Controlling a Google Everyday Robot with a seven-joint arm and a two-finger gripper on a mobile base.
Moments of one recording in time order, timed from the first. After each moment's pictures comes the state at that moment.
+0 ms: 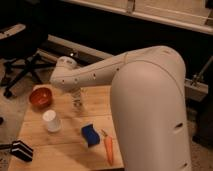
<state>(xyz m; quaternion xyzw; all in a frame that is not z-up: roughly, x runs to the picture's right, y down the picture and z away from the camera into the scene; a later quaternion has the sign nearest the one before) -0.186 0.006 0.792 -0.14 0.05 0.65 0.75</state>
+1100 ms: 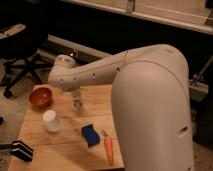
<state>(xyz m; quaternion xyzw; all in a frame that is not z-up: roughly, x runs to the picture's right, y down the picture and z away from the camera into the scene) -0.183 -0.006 0.772 -0.12 0.05 0.63 0.77</state>
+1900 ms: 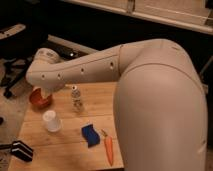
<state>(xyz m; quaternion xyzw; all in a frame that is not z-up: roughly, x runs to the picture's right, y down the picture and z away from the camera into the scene) -0.254 0.008 0.703 -0.18 0.01 0.53 0.83</state>
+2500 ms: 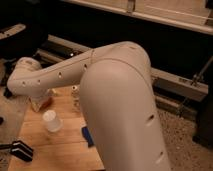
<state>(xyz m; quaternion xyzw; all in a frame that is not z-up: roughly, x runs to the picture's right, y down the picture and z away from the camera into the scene) -0.298 0.065 0.730 -0.20 0.06 0.43 0.88</state>
